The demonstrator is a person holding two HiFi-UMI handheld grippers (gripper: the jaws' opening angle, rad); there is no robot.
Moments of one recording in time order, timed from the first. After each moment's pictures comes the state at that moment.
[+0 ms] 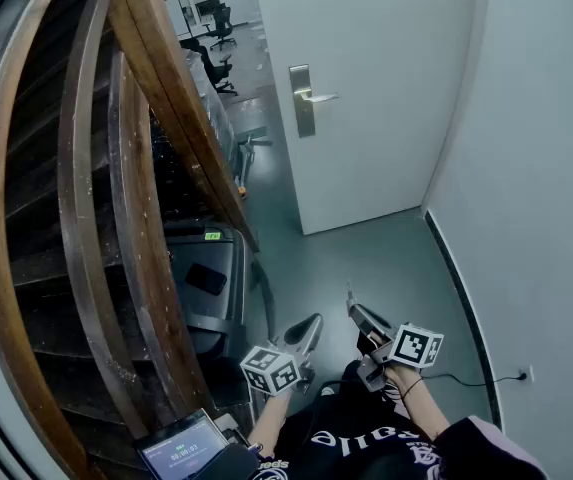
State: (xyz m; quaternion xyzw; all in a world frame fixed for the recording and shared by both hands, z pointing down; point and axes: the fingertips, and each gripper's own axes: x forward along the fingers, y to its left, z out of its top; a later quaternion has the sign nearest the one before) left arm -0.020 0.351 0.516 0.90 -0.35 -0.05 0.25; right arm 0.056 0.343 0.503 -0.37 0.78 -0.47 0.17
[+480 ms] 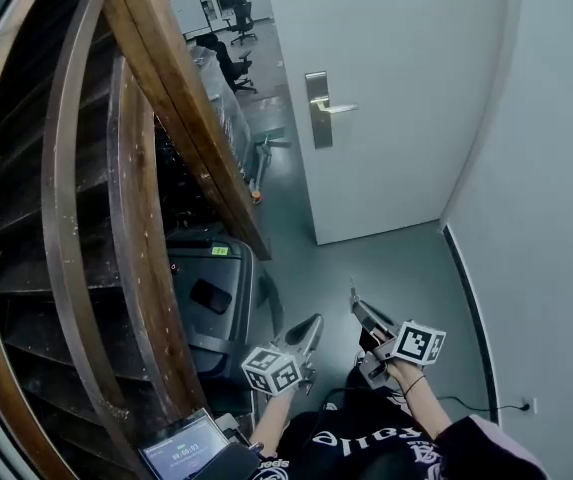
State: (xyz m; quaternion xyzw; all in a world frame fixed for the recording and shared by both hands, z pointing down) left arm -0.018 0.251 0.523 0.88 -0.39 -0.06 0.26; right arm 0.062 0.232 0.504 -0.34 0.79 -0.48 0.17
